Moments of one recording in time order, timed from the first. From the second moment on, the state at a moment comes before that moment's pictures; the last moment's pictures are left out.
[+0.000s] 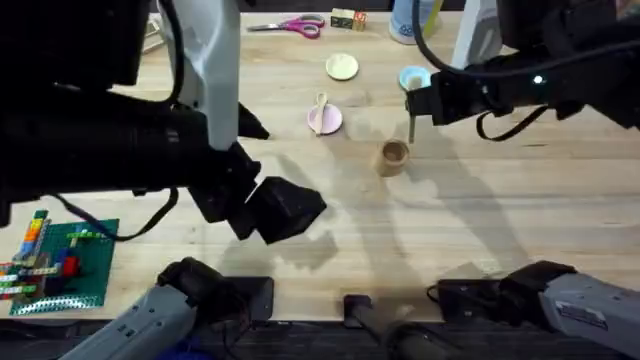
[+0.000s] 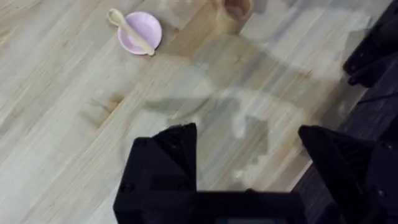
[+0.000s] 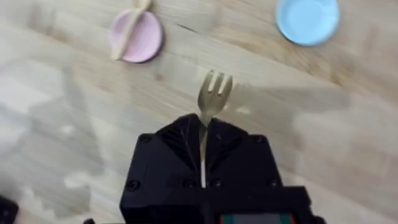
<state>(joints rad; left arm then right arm) -0.47 0.88 1.20 -1.29 0.31 0.29 0.36 1.27 1.03 -0.72 -0.11 0.06</state>
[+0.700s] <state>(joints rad) -0.47 0.88 1.20 -1.29 0.35 0.31 0.33 1.20 0.97 -0.56 -0.34 -0.16</state>
